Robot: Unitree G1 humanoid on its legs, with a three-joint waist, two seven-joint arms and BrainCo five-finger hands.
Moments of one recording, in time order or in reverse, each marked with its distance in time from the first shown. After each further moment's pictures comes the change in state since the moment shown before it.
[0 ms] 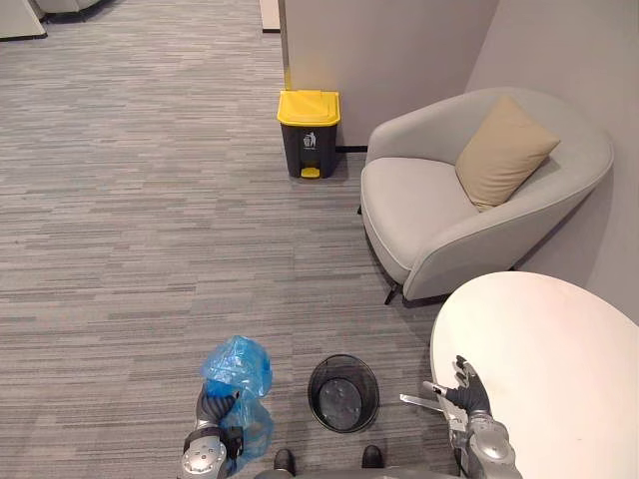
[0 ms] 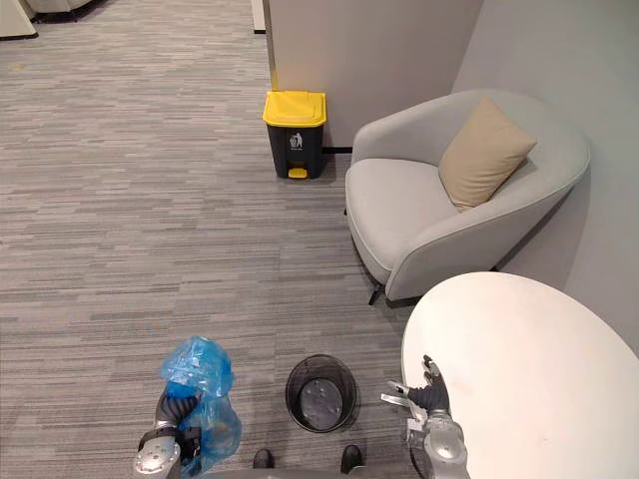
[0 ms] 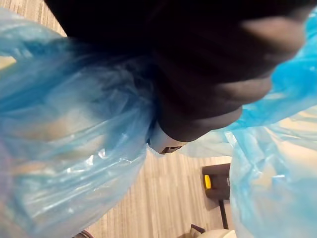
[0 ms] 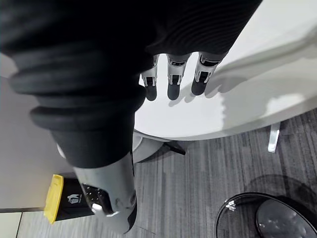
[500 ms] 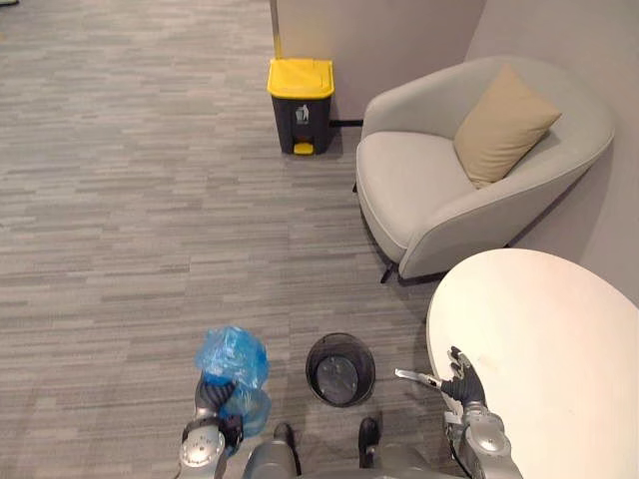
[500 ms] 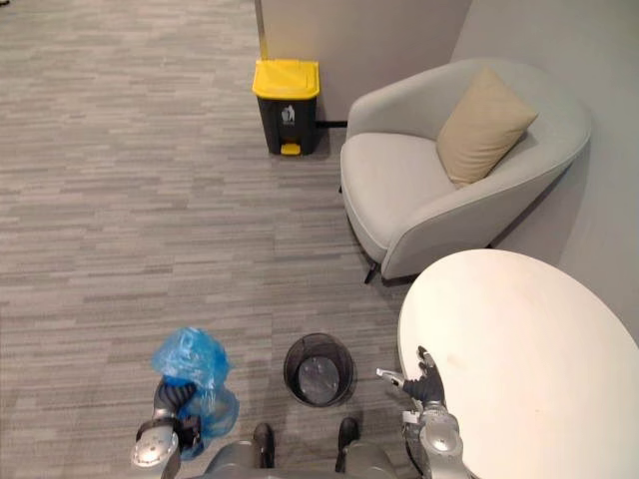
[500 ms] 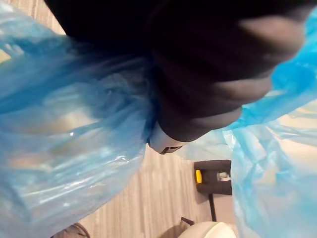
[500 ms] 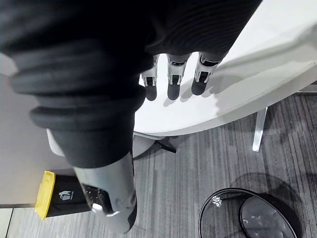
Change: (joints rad) left arm -0.013 -0.005 -0.002 -0.157 -0.037 -0.002 -0.016; right arm -0.017 -0.005 0.044 -0.099 -0.004 0.031 -0.007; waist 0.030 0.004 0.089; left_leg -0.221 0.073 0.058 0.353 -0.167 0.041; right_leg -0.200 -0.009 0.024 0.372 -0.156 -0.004
